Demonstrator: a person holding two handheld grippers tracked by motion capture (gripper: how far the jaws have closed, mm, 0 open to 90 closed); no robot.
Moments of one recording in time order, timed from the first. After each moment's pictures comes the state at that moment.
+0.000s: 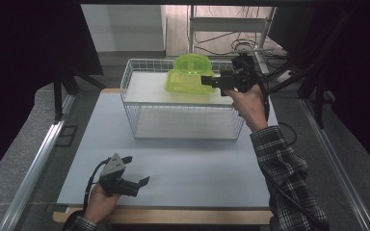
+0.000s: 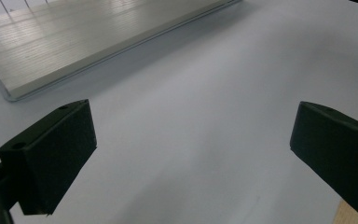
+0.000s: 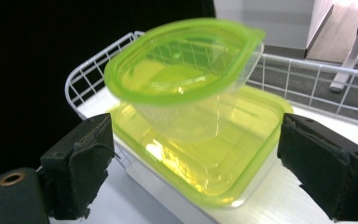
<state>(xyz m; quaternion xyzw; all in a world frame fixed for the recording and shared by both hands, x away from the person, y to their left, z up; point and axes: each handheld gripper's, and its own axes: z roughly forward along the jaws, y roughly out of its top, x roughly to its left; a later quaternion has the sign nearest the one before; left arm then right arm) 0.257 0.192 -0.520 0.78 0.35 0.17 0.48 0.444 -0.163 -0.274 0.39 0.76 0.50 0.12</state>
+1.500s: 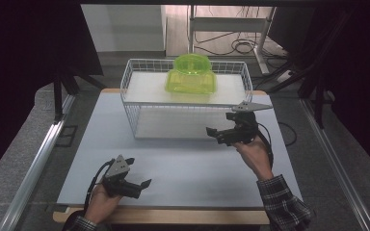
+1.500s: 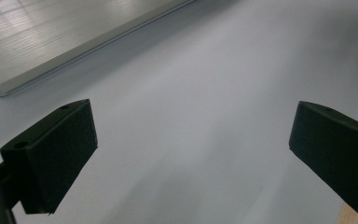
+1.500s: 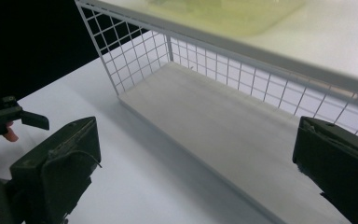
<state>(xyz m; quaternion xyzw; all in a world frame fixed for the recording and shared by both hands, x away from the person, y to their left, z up) 0.257 0.184 -0.525 0.80 0.34 0.17 0.45 0.374 -0.193 -0.382 0.34 0.79 0.49 0.14</state>
